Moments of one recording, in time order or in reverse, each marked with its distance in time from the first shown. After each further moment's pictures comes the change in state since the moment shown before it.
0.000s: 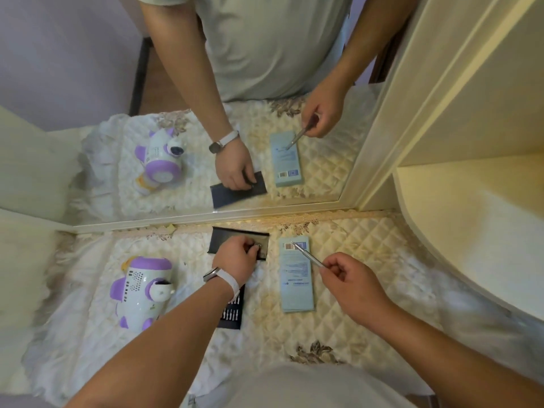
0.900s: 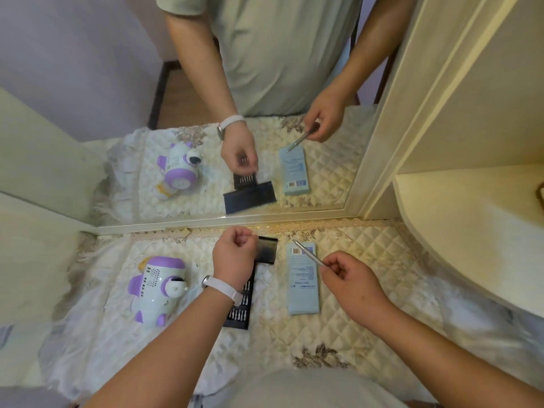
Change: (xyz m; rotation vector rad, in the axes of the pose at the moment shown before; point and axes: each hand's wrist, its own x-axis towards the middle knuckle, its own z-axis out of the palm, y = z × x) left_hand -0.052 0.035 -0.058 -0.662 0.248 -0.057; right_hand -0.015 -0.025 0.006 0.033 0.047 -0.085
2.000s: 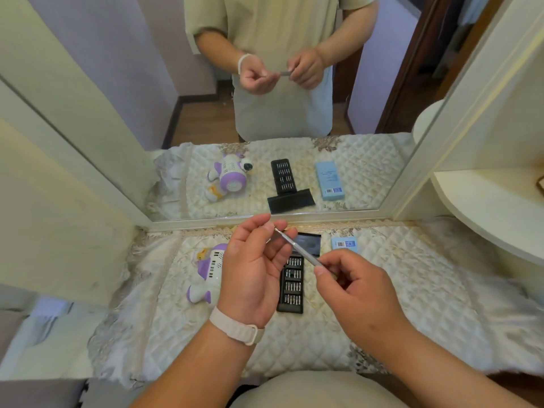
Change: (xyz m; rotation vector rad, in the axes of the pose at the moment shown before) left_hand -0.105 0.059 -0.180 -1.168 -0.254 -0.204; right_hand -0.142 -0.141 0.125 -0.022 0.151 -0.309
